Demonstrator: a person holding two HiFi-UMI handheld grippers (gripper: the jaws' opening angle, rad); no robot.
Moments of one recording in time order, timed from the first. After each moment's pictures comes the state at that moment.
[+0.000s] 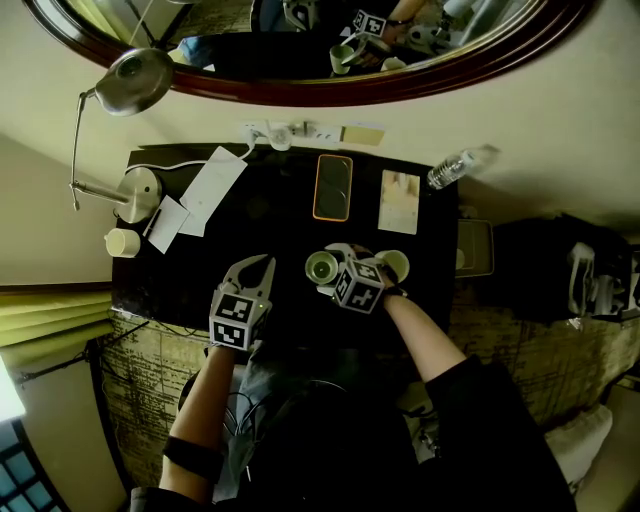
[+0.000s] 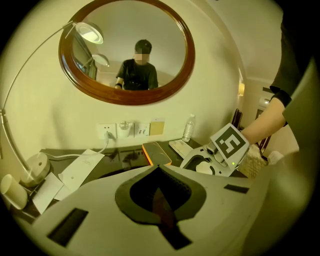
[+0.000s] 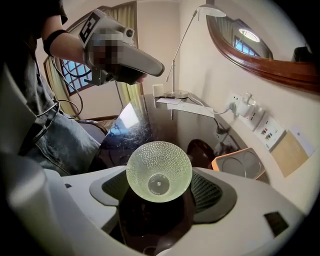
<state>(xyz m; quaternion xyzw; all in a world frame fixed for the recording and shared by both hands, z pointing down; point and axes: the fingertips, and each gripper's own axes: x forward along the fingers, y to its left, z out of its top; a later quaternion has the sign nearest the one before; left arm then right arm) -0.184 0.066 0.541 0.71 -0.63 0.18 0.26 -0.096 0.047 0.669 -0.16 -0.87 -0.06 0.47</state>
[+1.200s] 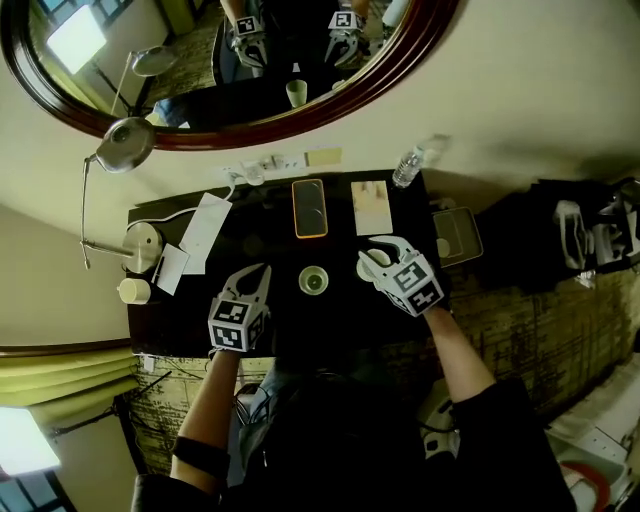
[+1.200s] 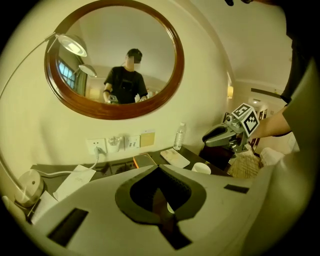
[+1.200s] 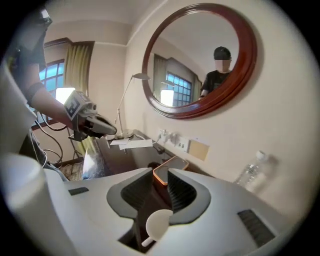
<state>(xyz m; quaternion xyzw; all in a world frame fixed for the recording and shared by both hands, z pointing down) -0.177 0.050 0.505 0.75 -0.60 0.18 0.22 0.007 -0.054 0.504 0.15 -0.94 0.05 0.31</state>
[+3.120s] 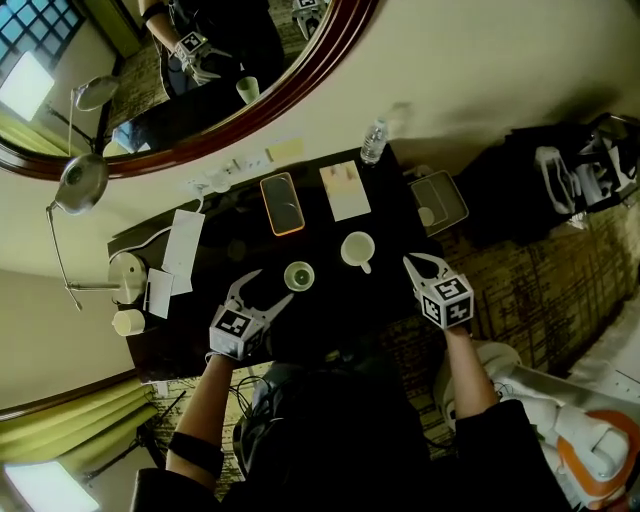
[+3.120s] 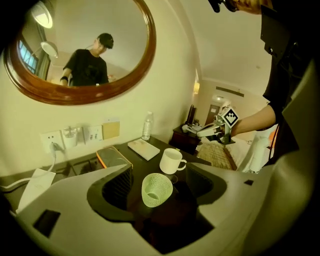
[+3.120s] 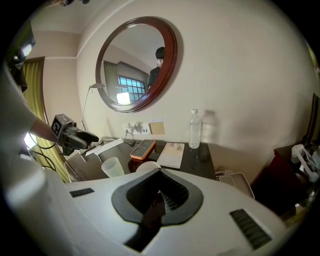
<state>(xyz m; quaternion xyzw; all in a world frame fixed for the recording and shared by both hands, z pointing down) -0.103 0.058 0.529 0.85 -0.43 0.20 0.22 0.173 -0.031 0.551 0.37 -0.87 0.20 0.27</state>
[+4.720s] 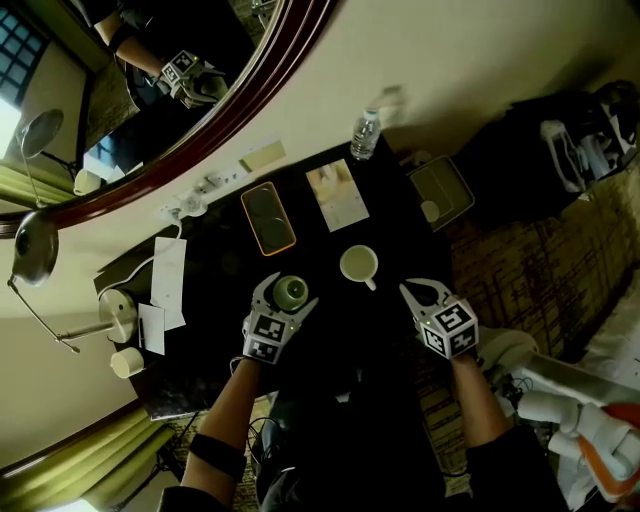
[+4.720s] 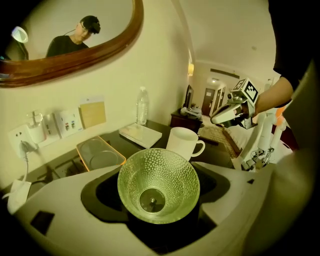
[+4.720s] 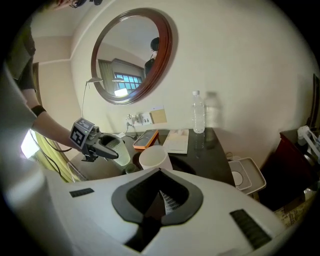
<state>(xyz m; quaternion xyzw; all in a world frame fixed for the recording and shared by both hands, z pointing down) -0.059 -0.009 0.631 0.85 -0.40 0.28 0.19 0.151 -0.013 0.598 0.35 -0.86 0.24 0.27</state>
